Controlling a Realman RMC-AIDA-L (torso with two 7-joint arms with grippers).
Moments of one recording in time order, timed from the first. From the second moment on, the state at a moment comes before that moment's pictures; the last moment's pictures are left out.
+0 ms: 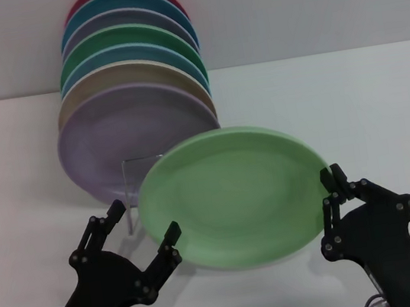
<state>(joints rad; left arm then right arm) -0.24 -2.07 -0.16 -0.36 2.18 1.47 -0.05 0.09 2.09 0.10 0.84 -1.87 -1.47 -0.73</state>
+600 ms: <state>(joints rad) -0.25 -2.07 -0.17 -0.36 2.18 1.45 -0.05 0.10 2.09 0.09 0.84 -1.87 -1.46 -0.75</state>
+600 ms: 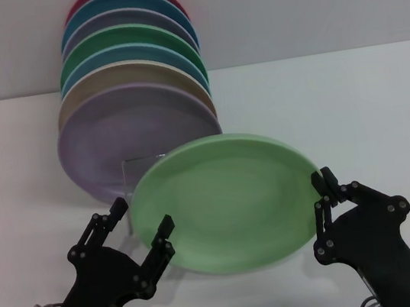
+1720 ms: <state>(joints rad) -0.25 -2.07 -0.19 -0.36 2.18 1.43 -0.05 0.11 2.09 0.08 0.84 -1.87 -1.46 -0.75</state>
